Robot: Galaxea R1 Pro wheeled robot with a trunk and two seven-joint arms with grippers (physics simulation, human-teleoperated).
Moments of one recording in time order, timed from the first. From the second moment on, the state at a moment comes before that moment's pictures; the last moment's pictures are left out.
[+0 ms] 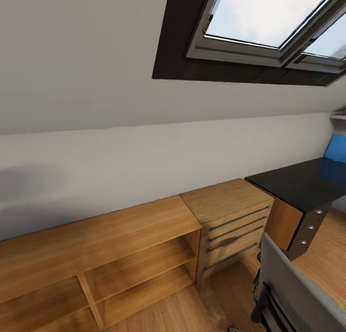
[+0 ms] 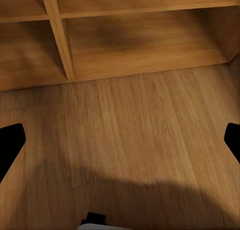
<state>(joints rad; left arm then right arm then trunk) -0.09 0.00 0.33 -0.06 -0.04 -0.71 -0.12 -0.20 0.01 0.48 0.02 -0.39 -0.81 -0.33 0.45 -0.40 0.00</state>
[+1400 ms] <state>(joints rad) -0.09 0.00 0.33 -0.06 -0.04 -0.71 -0.11 -0.20 0.01 0.48 0.02 -0.39 -0.81 -0.33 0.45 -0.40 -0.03</state>
